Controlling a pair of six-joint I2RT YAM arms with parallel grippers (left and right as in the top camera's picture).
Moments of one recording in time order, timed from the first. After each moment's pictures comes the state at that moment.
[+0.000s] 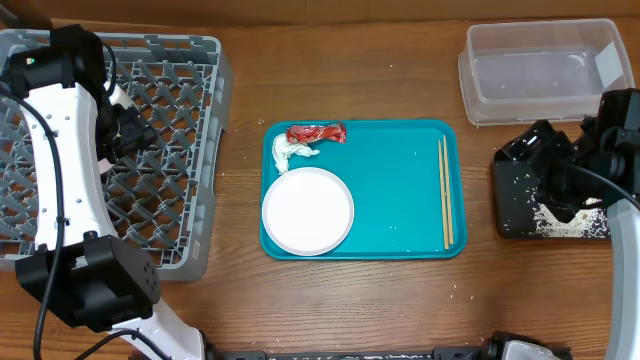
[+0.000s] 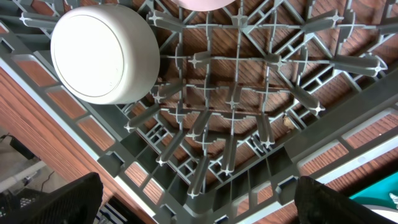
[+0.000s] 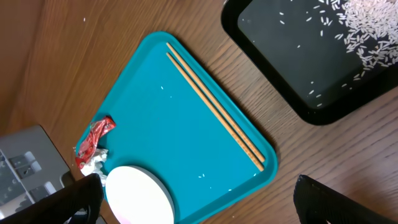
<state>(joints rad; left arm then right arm) 0.26 1.88 1.95 -1.59 -0.24 -0.48 -0.23 1.32 1.38 -1.24 -0.27 0.65</state>
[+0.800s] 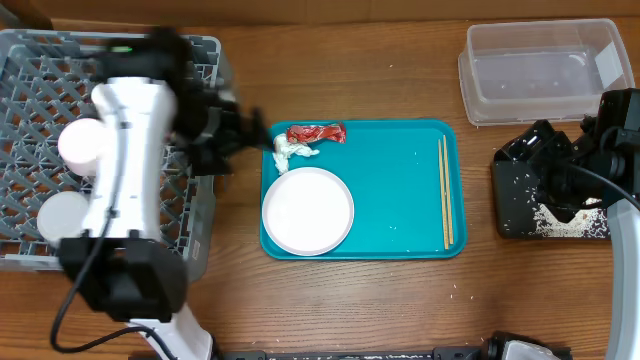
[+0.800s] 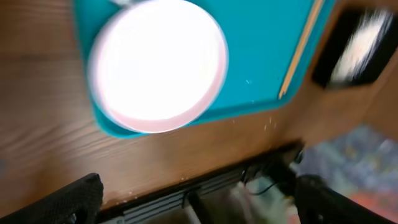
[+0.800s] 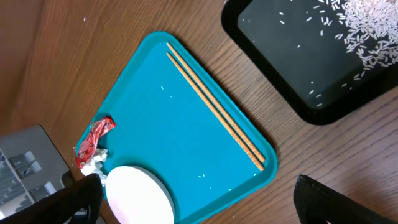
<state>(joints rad) -0.08 1.88 1.91 -1.65 0.53 -0.17 -0.23 1.32 1.38 -1.24 -0.27 0.65</state>
